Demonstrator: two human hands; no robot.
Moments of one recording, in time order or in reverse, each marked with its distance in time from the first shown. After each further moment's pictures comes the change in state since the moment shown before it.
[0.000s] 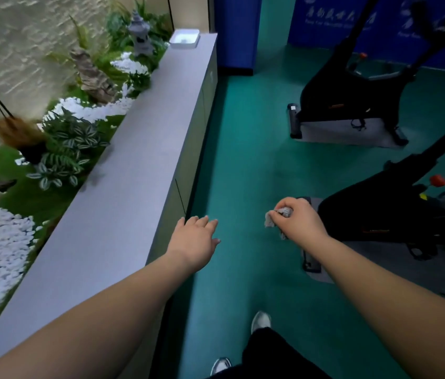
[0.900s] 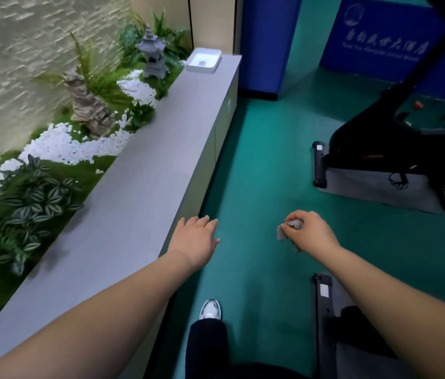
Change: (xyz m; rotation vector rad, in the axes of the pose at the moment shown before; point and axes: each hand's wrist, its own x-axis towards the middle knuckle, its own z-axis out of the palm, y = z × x) left_hand 0.405 -0.105 -0.110 -0.062 0.014 -0.113; right_hand 0.442 -0.057 -0.032 -0.137 -0.125 -0.014
